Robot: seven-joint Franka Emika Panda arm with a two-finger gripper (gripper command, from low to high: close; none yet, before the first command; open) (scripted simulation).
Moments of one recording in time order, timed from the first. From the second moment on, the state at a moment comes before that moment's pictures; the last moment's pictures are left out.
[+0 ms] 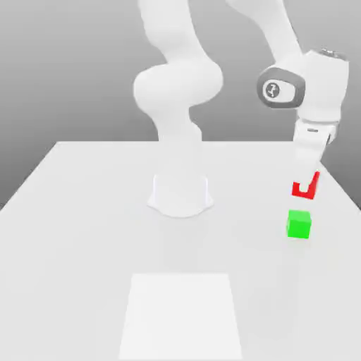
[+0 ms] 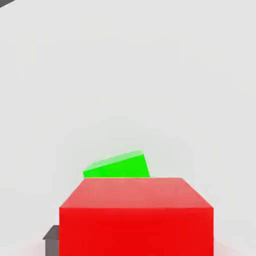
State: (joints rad) arm 0.79 -0.29 0.42 -2.96 0.23 2.69 0.67
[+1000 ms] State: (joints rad) arm 0.65 -0.05 0.49 -2.95 -0.03 2.90 0.84
